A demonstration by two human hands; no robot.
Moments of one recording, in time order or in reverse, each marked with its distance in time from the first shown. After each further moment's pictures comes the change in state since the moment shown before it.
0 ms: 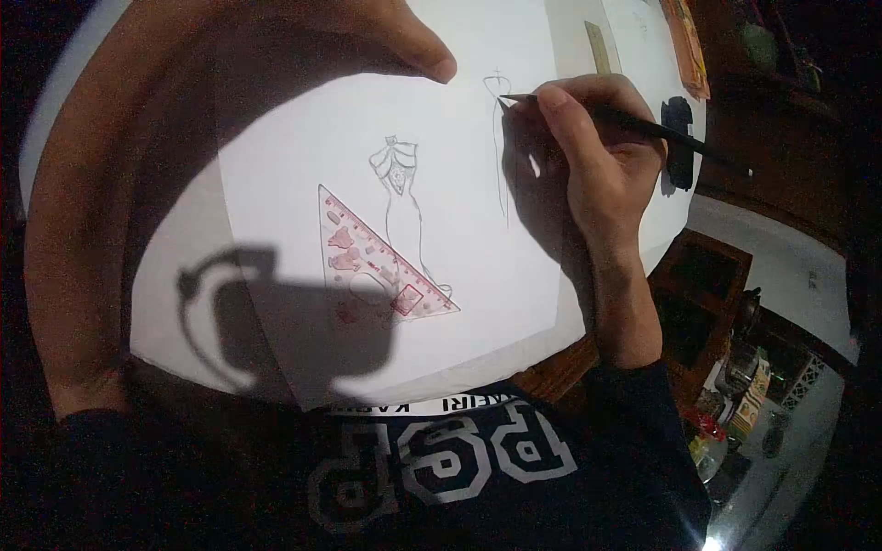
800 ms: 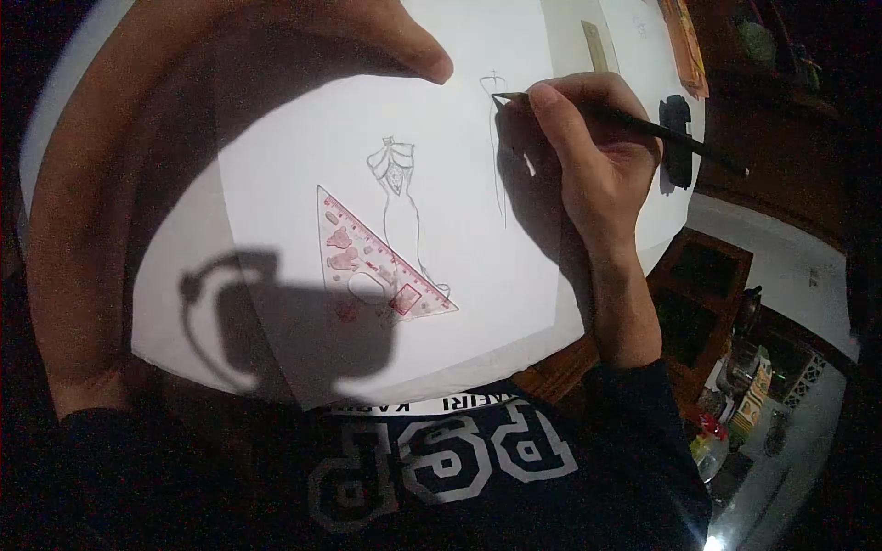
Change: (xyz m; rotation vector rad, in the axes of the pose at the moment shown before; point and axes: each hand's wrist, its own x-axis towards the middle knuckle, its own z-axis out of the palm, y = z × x) left_hand -0.002 -0.007 0.007 -0.044 0.020 0.097; right_hand 0.000 -0.002 0.003 -0.042 0.001 0.007
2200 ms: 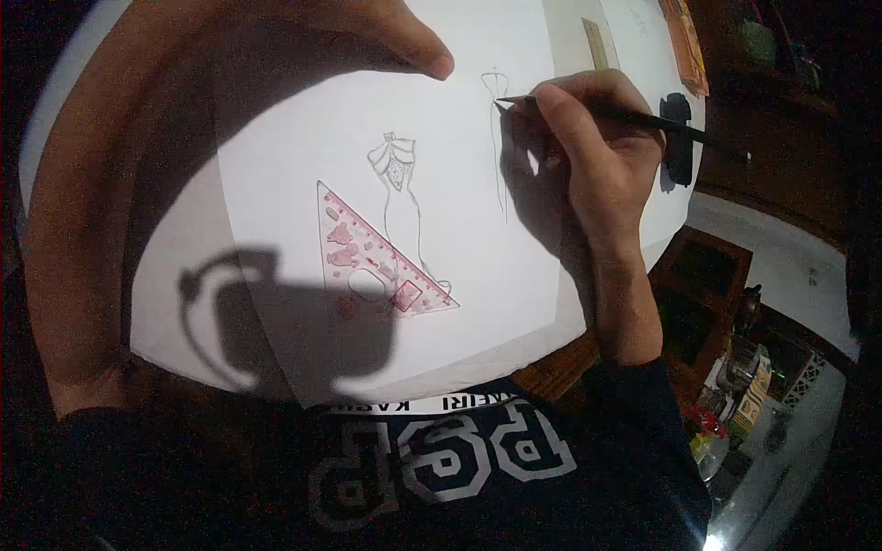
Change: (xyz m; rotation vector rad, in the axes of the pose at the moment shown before) left_hand 0.011 0.009 -0.008 -0.005 -0.104 -0.135; right_hand 0.001 0.002 -0.008 0.026 -0.006 0.079
